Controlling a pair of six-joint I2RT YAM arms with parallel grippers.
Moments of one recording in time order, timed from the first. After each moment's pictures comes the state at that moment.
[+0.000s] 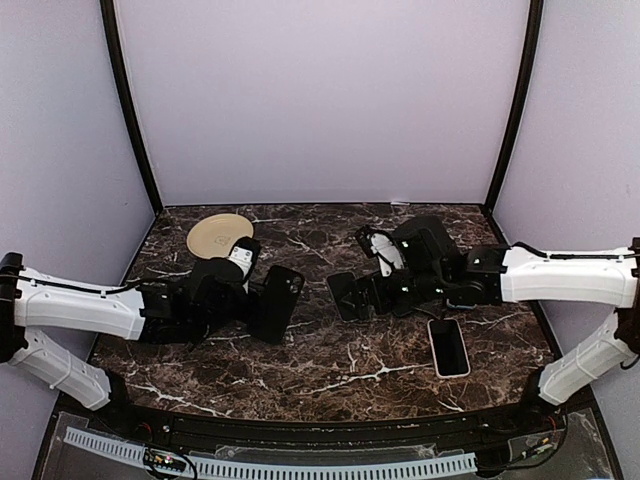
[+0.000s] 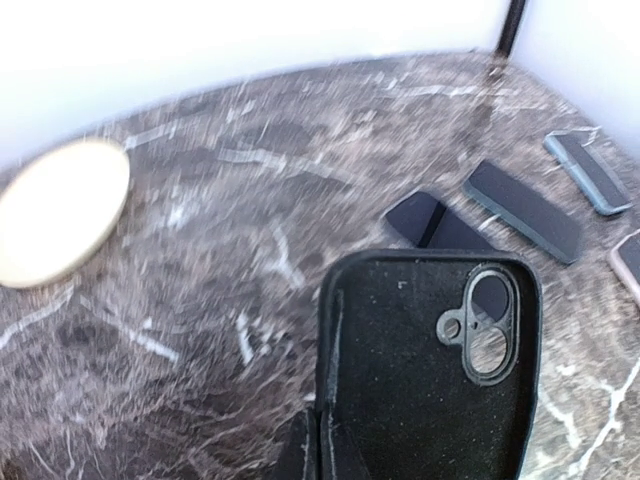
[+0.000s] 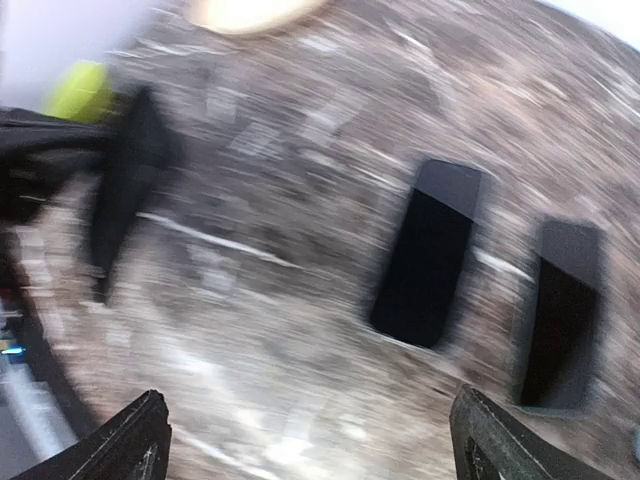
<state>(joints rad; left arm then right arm) -0.97 1.33 0.68 0.02 -0.48 -0.38 0.95 1.42 1.00 -0.36 0.05 0.36</state>
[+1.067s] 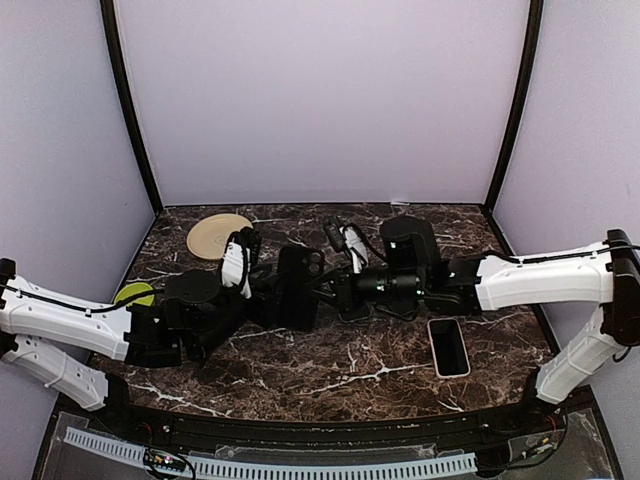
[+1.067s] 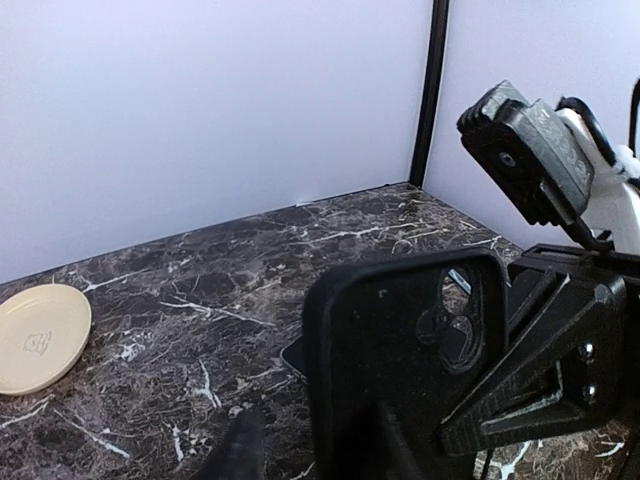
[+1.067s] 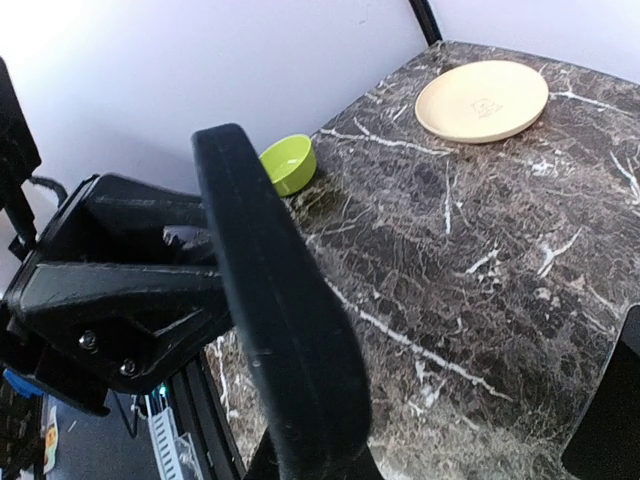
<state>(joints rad) -1.23 1.24 0.64 0.43 -0.70 -0.19 1.04 1.51 0.96 0.20 -0.23 0.45</state>
